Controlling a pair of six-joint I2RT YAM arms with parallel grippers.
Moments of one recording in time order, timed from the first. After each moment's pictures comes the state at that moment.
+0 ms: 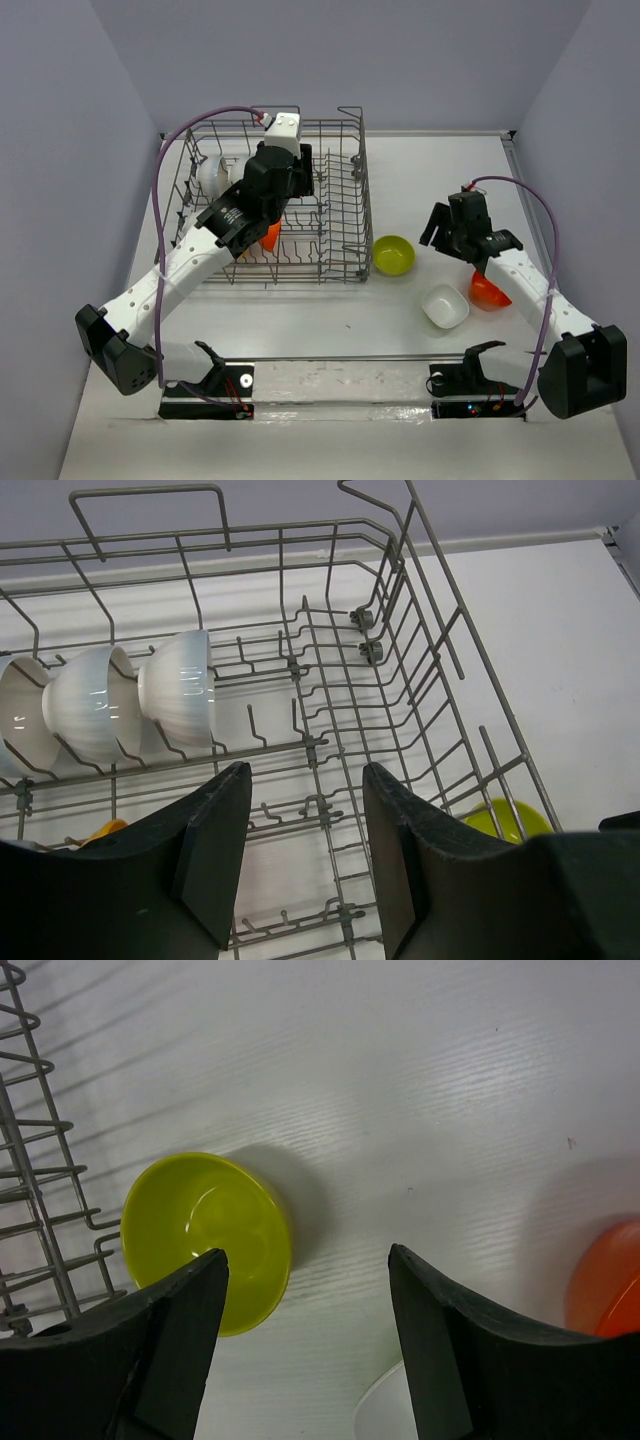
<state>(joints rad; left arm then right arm) -0.74 1.30 1.39 -0.38 -0.46 -0.26 0.26 1.15 0.85 -0.51 0.18 0.57</state>
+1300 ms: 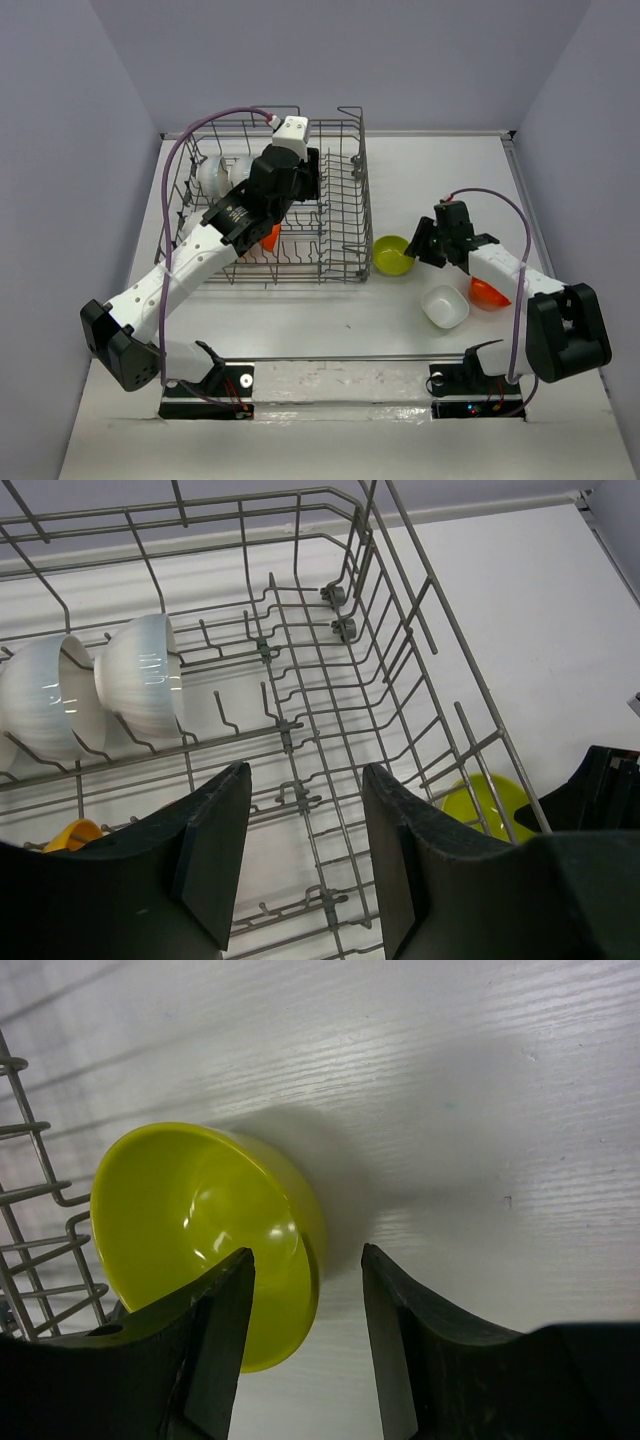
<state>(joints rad) -0.74 1.33 1.39 -0.38 -0.39 -0.28 0.25 1.34 0.74 -0.29 -0.04 0.60</state>
